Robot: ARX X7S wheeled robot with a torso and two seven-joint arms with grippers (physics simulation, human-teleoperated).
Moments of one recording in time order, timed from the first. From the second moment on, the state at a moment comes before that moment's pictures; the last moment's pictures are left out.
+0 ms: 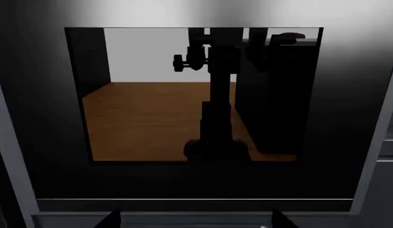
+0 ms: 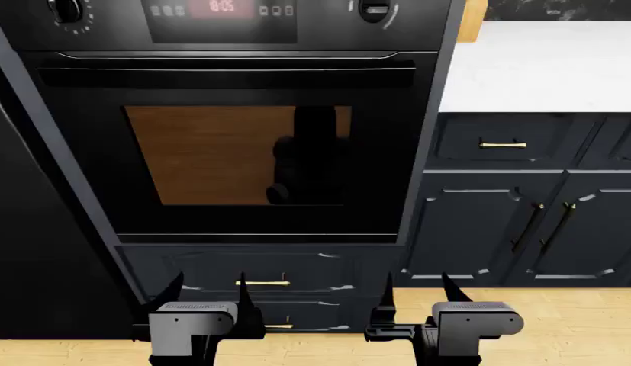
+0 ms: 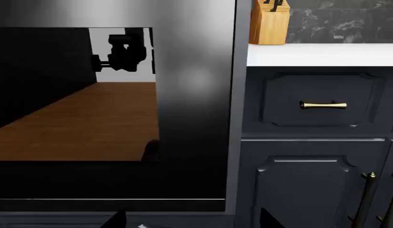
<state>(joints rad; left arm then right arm) 0.00 0.00 0.00 0.00 0.00 0.00 0.00 0.00 0.00 0.00 0.00 0.00 0.00 0.00</state>
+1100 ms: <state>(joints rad) -0.15 -0.11 0.07 0.57 -0.02 -0.23 -0.17 0.10 0.07 -0.12 -0.71 -0.37 0.30 0.19</state>
